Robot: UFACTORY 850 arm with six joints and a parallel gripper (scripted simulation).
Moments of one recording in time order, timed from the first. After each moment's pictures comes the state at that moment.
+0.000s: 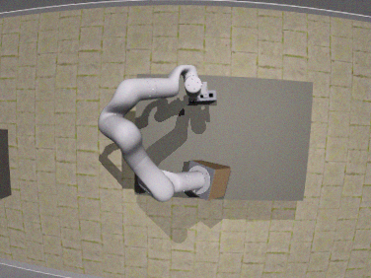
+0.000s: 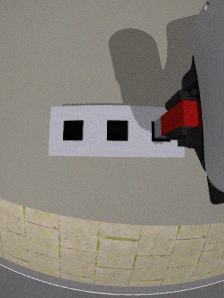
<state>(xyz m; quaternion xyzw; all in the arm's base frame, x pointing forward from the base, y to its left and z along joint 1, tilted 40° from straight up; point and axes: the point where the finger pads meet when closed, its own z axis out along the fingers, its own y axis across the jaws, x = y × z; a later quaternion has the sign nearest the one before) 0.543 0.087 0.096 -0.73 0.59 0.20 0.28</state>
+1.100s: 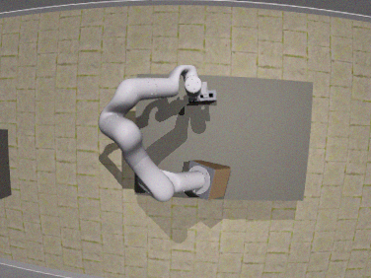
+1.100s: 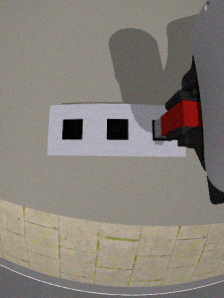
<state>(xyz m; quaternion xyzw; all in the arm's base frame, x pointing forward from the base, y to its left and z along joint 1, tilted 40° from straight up) 0.544 0.090 0.093 -0.73 0.59 0.20 0.28</state>
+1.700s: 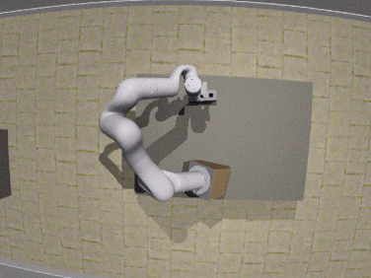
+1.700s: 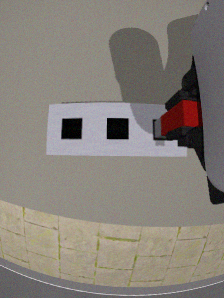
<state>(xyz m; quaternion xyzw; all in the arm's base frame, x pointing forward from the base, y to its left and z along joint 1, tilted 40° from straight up) 0.544 0.092 0.090 -0.73 0.59 0.20 0.28</state>
